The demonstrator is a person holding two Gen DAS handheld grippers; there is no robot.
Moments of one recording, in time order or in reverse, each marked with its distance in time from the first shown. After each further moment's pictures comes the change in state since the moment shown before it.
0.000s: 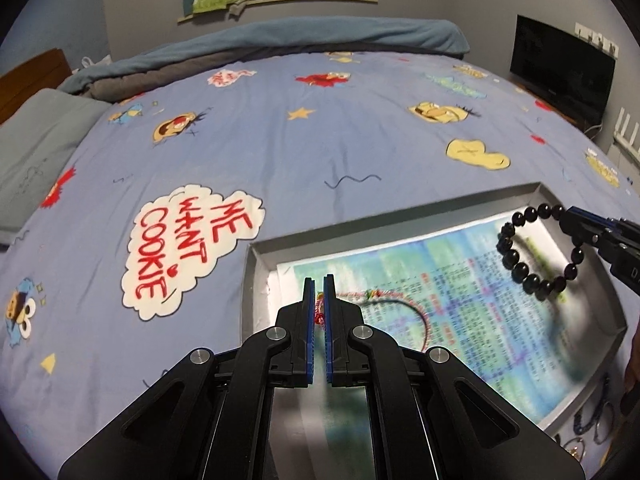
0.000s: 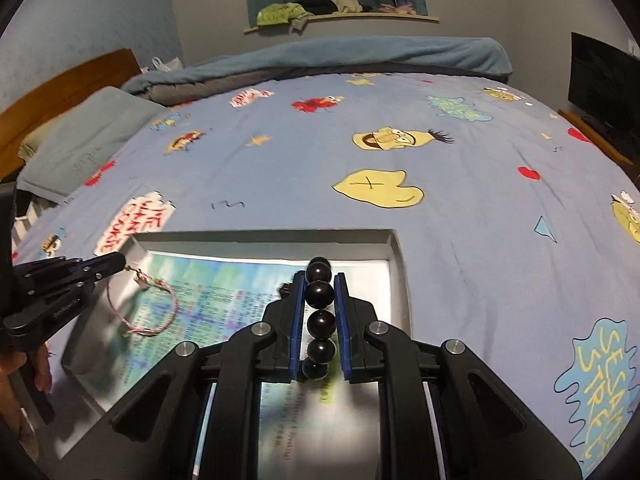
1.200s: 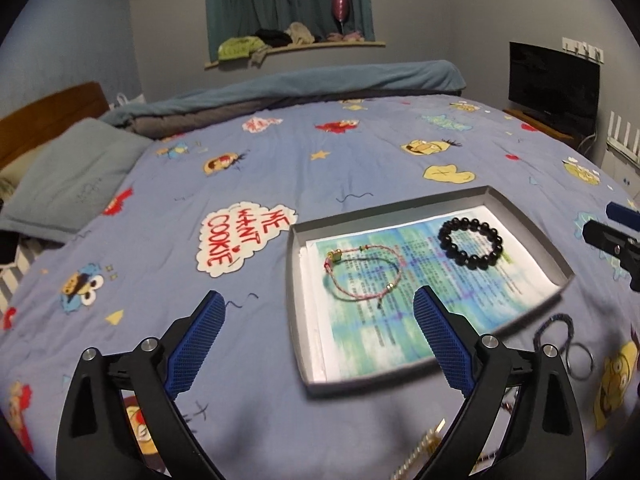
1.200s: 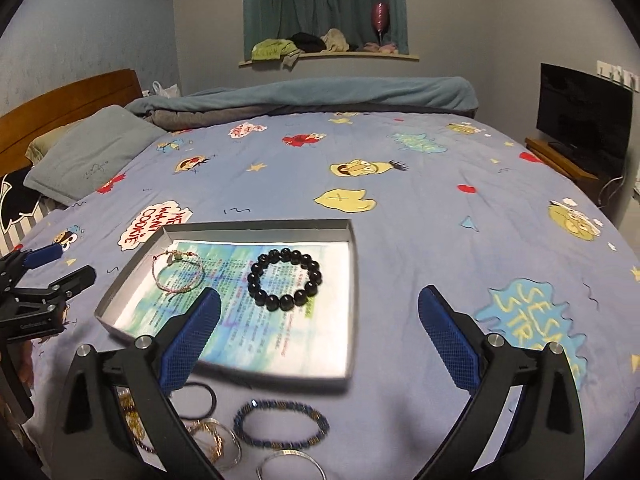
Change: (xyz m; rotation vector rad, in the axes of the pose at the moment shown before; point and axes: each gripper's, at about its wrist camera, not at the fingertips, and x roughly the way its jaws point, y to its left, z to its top) left arm -0.128 -0.016 -0.066 0.015 -0.189 0.095; right arm -0.125 0.001 -0.058 -0.008 -0.163 -0.080
